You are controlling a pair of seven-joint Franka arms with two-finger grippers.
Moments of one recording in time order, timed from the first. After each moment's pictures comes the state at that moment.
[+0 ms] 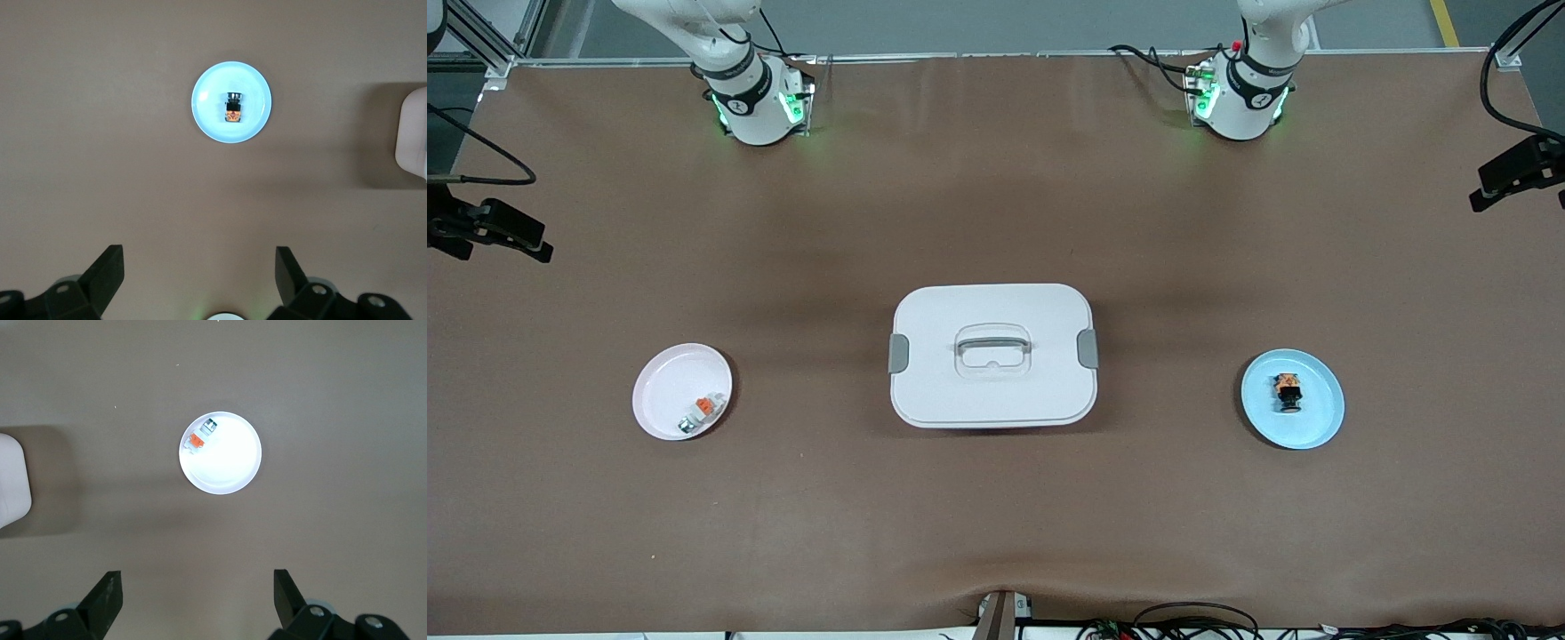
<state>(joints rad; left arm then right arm) 0.32 -0.02 -0.29 -1.48 0.01 1.43 0.00 -0.12 0.05 0.07 -1.50 -0.02 1.54 -0.01</state>
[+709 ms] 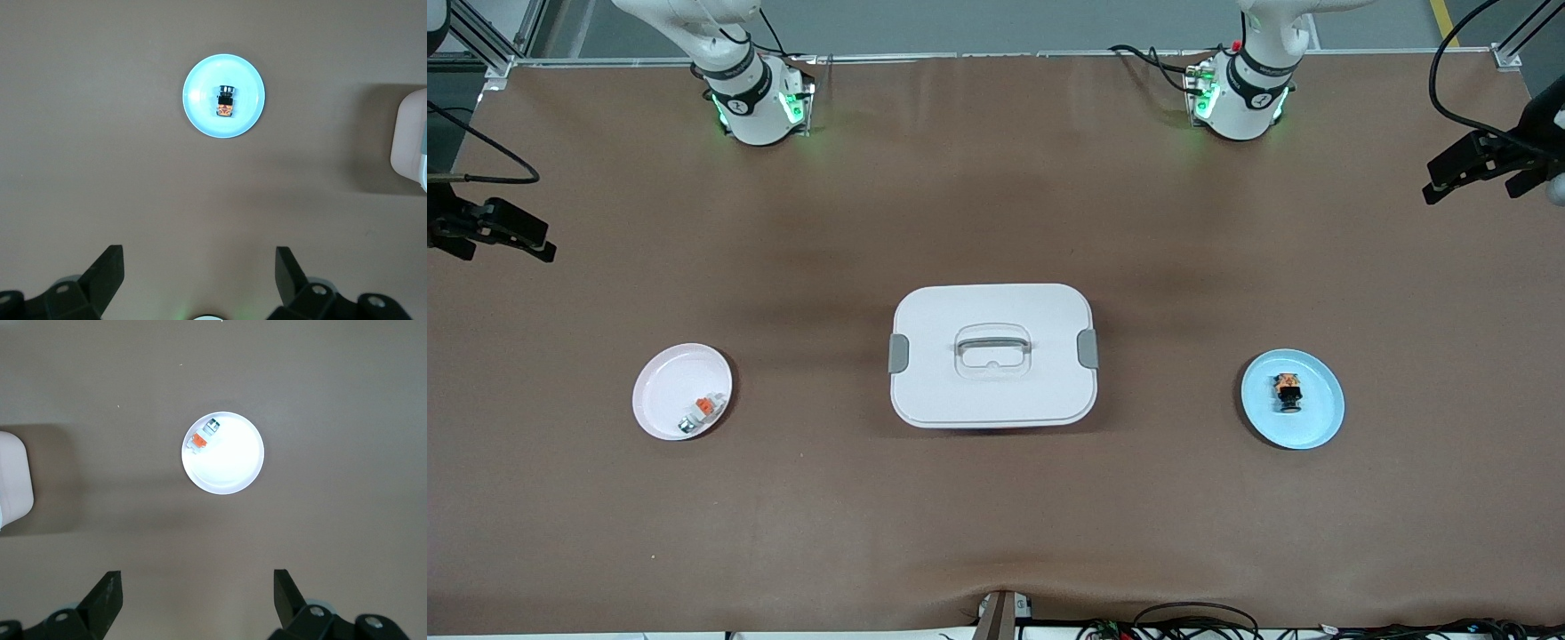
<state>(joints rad) 0.06 -0.12 -0.06 -1.64 0.01 1.52 -0.06 -0.12 0.05 0.08 -1.50 -0.02 1.54 -0.01</state>
